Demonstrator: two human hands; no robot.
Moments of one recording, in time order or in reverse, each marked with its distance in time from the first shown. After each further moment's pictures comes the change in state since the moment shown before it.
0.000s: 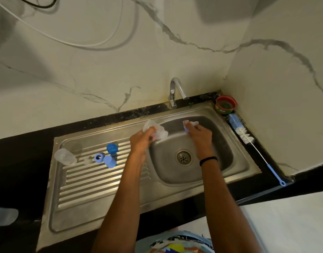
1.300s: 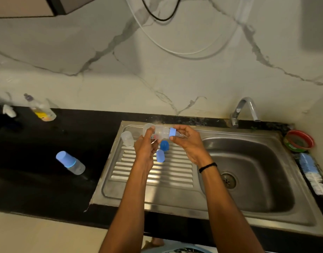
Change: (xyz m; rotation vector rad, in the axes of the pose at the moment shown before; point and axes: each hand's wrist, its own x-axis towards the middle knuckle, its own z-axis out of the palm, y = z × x) left_hand -0.013 0.016 -0.172 -0.592 0.216 -0.003; right_hand -0.093 -0.035 0.177 0.116 -0.834 -0.177
